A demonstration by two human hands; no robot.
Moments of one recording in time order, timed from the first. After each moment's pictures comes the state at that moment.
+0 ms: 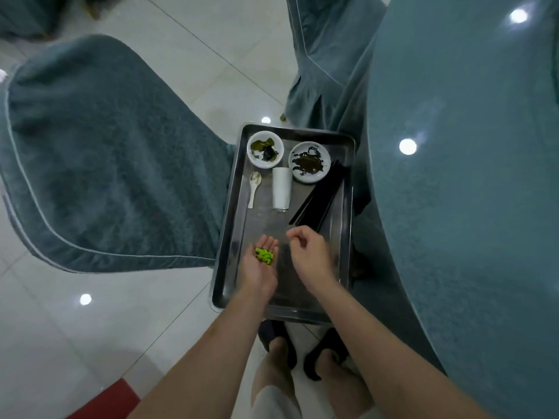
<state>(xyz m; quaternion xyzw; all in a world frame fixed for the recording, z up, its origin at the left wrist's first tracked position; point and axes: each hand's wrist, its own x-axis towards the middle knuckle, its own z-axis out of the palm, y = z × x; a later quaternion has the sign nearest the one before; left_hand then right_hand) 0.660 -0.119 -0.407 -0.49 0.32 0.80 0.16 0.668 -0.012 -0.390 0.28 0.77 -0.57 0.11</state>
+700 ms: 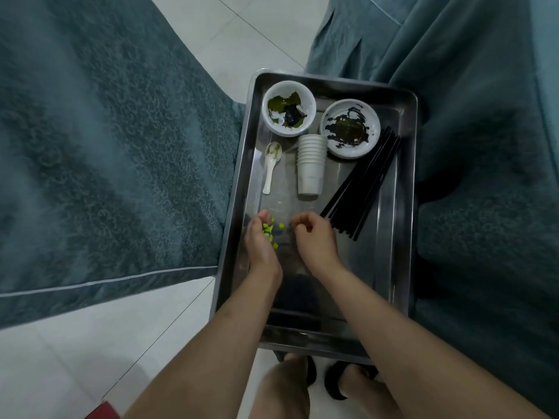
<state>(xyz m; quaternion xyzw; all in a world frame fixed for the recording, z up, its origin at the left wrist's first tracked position) 0.600 -0.156 -0.598 -0.45 0.50 0.74 0.07 0.612 -0.062 -0.578 0.30 0.76 -0.56 0.13</state>
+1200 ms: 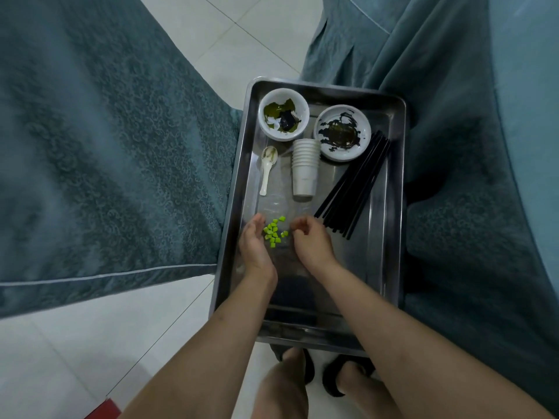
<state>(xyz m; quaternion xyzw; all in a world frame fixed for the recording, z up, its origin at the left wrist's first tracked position) 0.607 -0.158 -0.572 -0.45 0.49 0.74 0.06 0.618 -0.058 -0.566 0.32 0.75 -0.56 0.17</state>
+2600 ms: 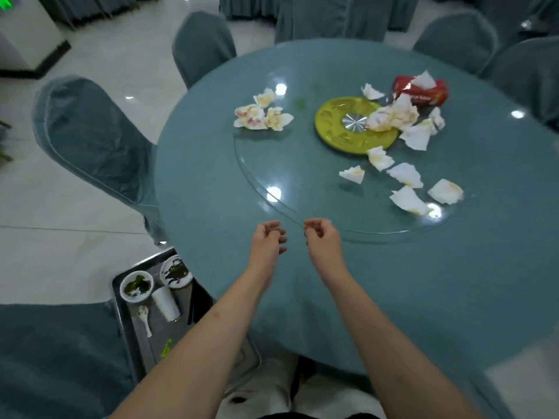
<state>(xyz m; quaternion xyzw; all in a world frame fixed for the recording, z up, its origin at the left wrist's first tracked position) 0.710 0.207 -0.138 0.04 0.69 0.63 0.37 0.802 0.290 -0.146 0.50 0.63 -0.55 -0.25</state>
